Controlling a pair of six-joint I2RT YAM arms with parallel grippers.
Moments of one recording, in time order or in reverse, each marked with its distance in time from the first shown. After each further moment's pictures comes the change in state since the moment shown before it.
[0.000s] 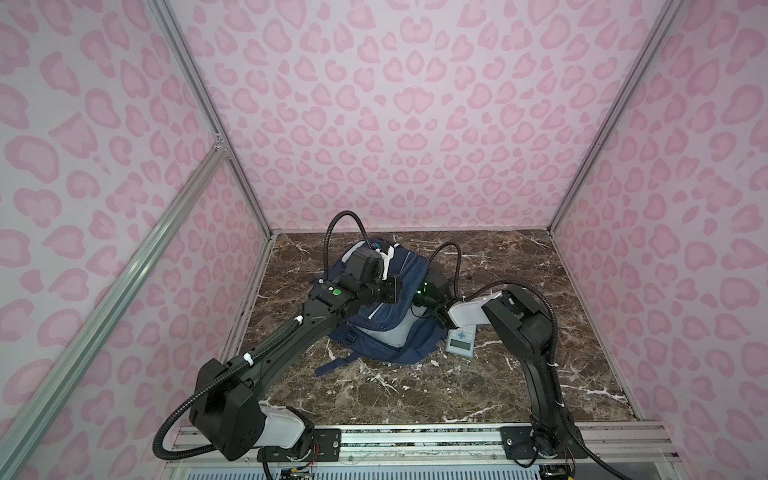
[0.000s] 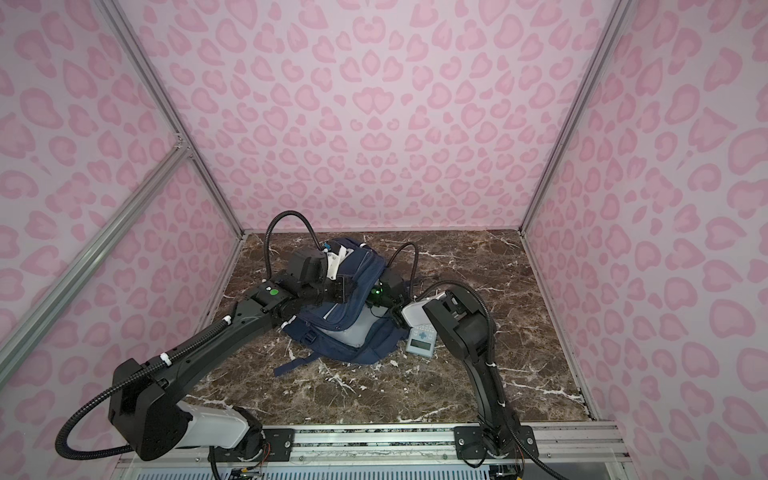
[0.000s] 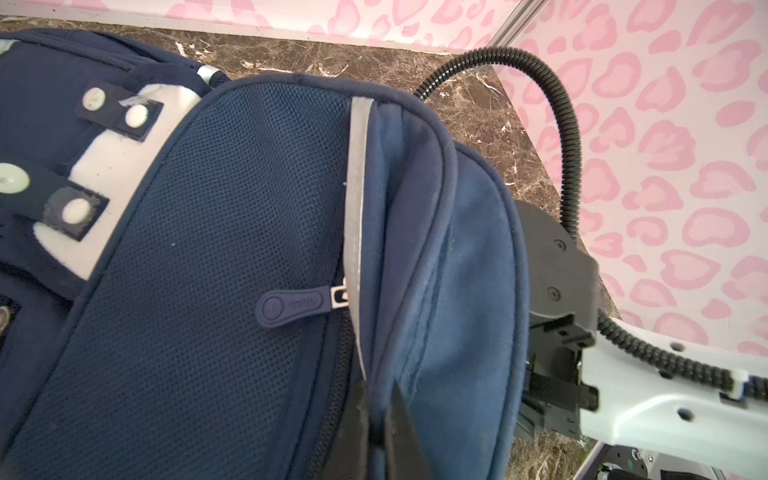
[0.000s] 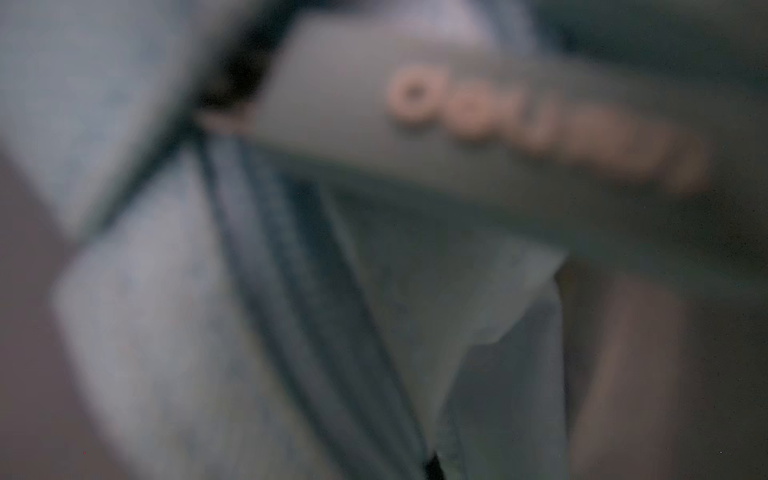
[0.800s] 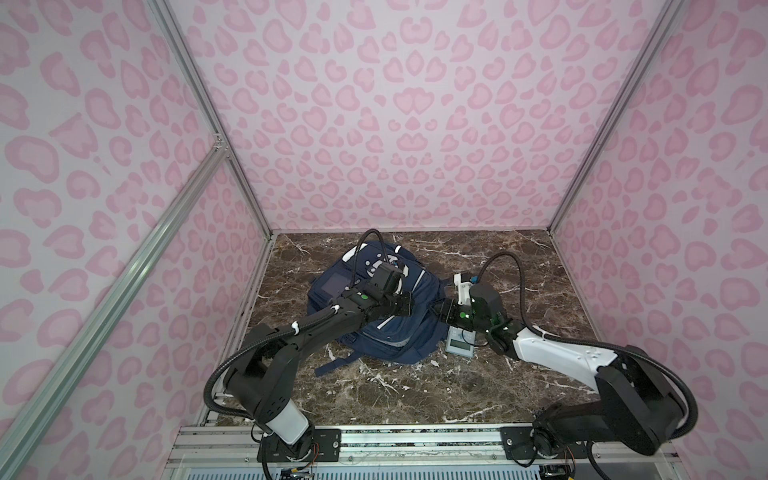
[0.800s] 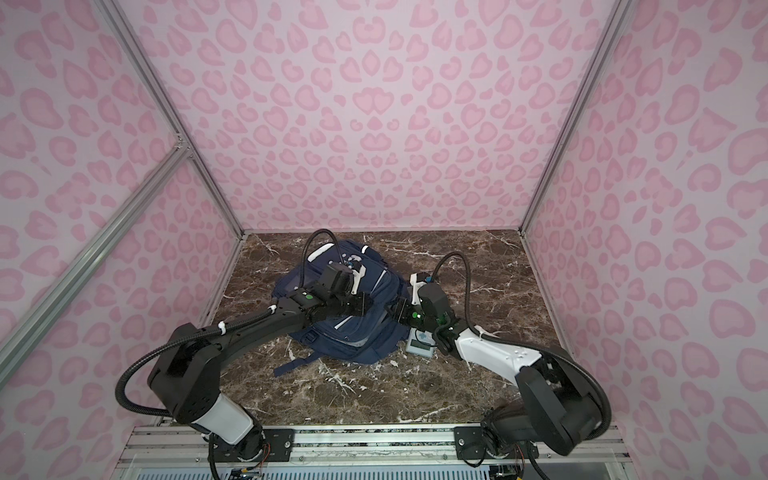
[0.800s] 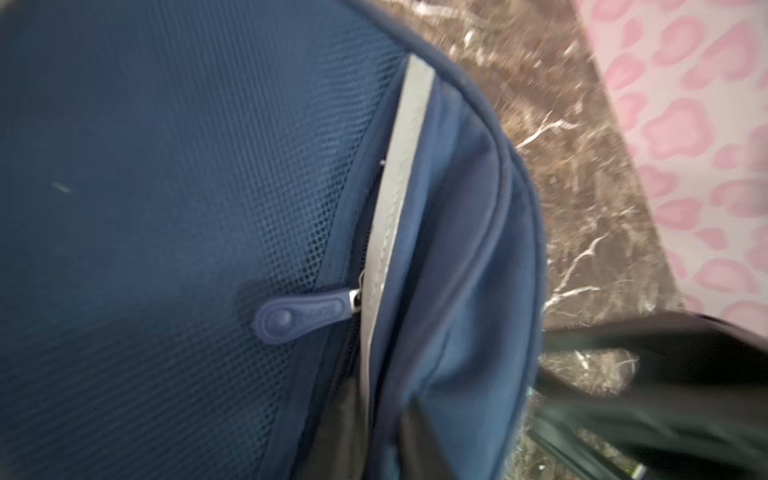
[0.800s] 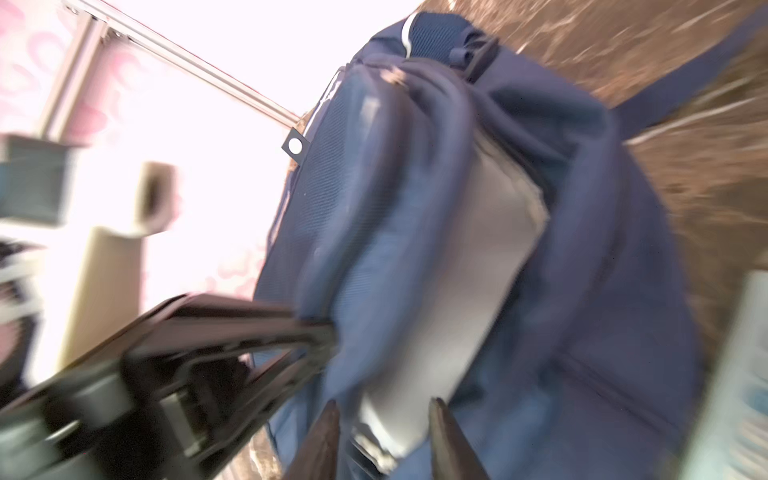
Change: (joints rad) left arm -0.067 0.250 -0.068 0.141 -0.026 -0.060; right arm -0.040 -0.833 -0.502 -0.662 0.276 -0.411
